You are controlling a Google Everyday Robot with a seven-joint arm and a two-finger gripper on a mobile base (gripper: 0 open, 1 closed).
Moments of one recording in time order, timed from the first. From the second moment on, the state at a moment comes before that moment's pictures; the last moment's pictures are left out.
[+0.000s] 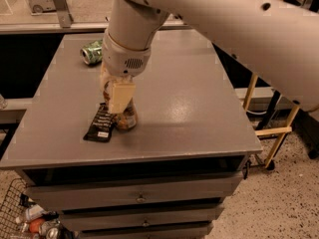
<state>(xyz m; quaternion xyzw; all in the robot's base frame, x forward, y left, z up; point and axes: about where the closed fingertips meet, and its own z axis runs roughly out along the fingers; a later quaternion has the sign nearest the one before) 0.503 0.101 0.903 -0.83 0.53 0.10 0.16</state>
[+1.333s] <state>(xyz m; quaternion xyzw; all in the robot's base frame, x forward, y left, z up) 0.501 0.105 0.904 -0.83 0.52 0.10 0.17</state>
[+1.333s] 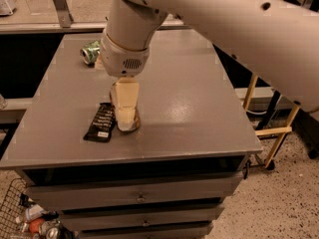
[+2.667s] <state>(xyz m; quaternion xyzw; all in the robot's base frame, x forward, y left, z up) 0.501 -0.007 0.905 -0.76 0.62 0.08 0.16</state>
